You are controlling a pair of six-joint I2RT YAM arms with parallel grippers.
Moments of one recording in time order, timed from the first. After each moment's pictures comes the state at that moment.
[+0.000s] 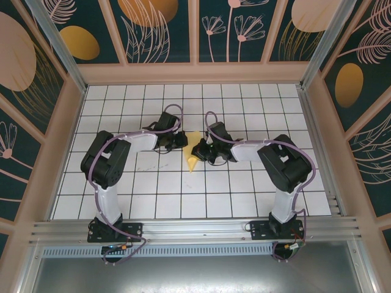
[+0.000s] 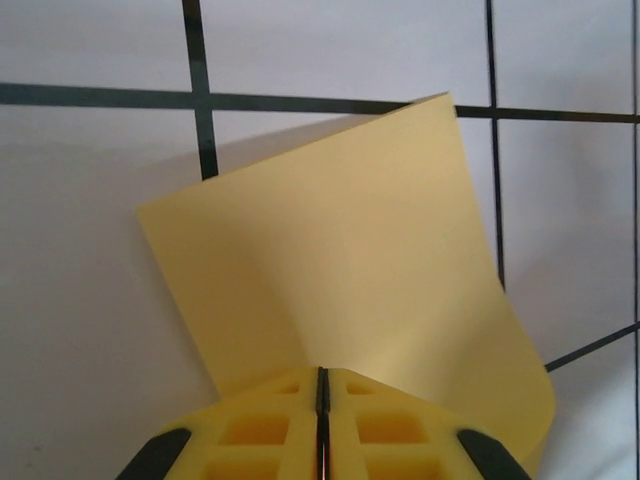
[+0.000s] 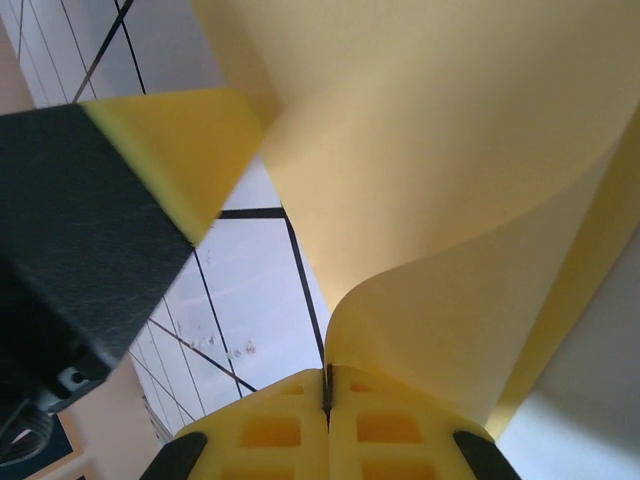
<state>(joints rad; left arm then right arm) -0.50 1.94 1.12 -0.14 0.28 -0.61 0.65 1.85 0.93 0.11 -0.49 1.11</state>
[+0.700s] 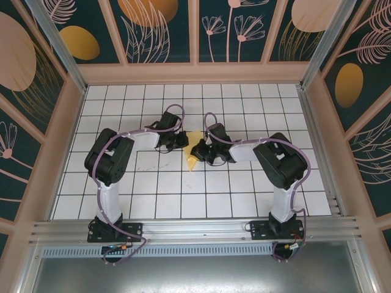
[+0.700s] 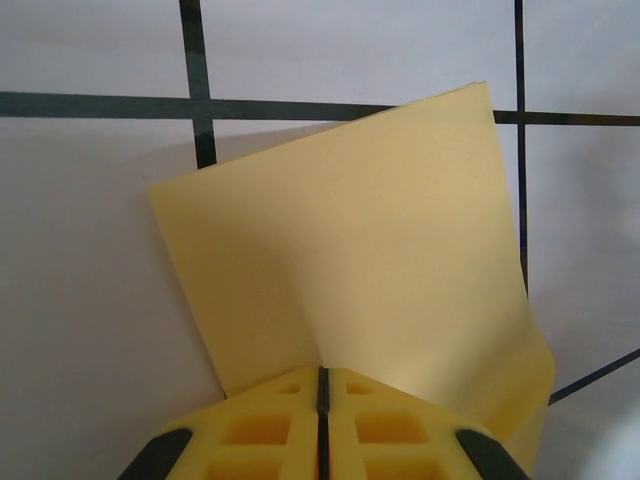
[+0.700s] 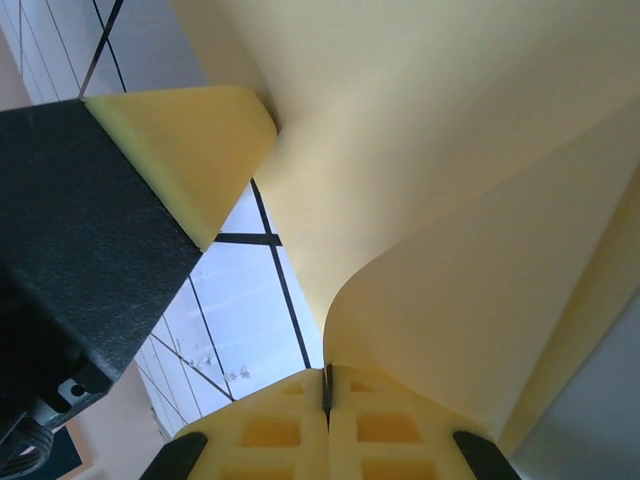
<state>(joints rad) -0.50 1.99 1.16 -0.15 0.29 -0.61 0.65 1.90 0.93 0.18 -0.49 1.14</state>
